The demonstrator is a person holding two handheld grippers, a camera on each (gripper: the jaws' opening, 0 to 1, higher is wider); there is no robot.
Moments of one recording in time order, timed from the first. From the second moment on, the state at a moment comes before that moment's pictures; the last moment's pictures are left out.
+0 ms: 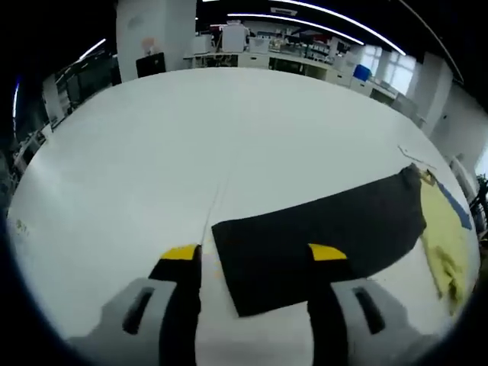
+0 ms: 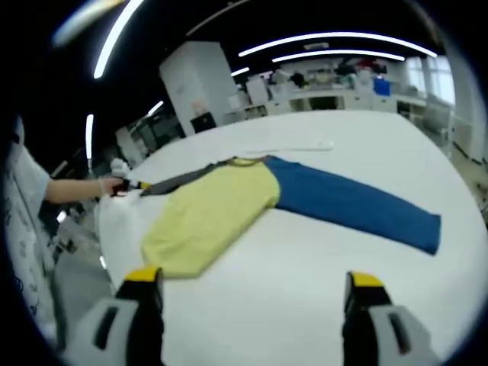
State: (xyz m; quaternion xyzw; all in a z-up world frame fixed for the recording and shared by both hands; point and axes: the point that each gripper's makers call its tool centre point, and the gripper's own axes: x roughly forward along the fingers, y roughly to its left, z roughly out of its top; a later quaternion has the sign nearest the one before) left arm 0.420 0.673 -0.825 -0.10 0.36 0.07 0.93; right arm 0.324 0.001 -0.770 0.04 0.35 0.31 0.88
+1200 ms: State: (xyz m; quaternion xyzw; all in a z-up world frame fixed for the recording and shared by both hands) left arm 0.369 0.485 -0.726 -0.05 0.24 -0.24 0.94; right arm 0.320 0.013 -0.751 0.02 0.32 0.36 0.88
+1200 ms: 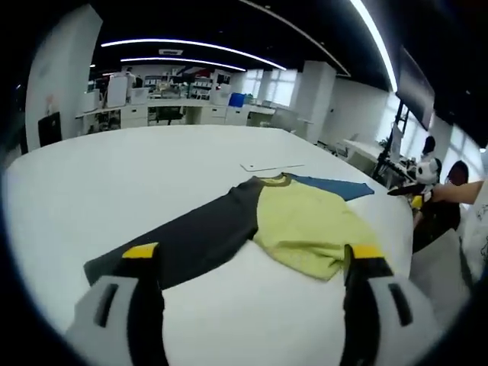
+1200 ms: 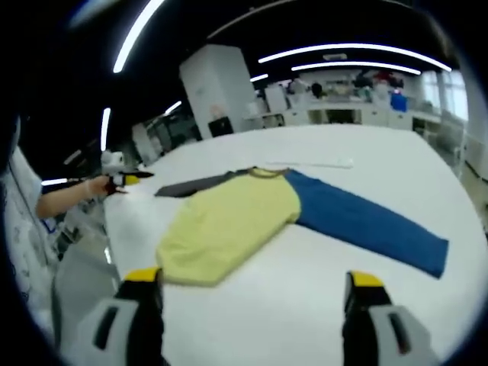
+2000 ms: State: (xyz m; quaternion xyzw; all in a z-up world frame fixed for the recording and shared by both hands) left arm 0.314 0.380 -0.699 -0.03 0.21 -0.29 0.93; right arm 0.314 0.027 -0.745 0.00 0.31 0.37 0.88
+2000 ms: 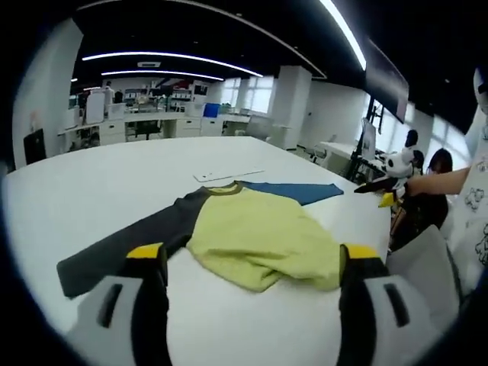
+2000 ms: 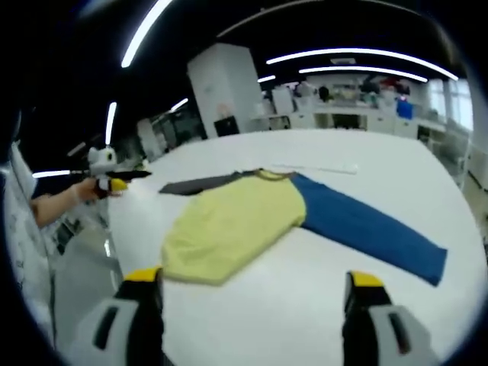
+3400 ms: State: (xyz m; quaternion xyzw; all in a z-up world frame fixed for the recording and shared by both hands) left arm 0.281 0.346 -0.703 -0.06 0.19 -0.29 0.94; right arm 0.301 0.138 -0.749 -0.18 0.25 0.50 0.81
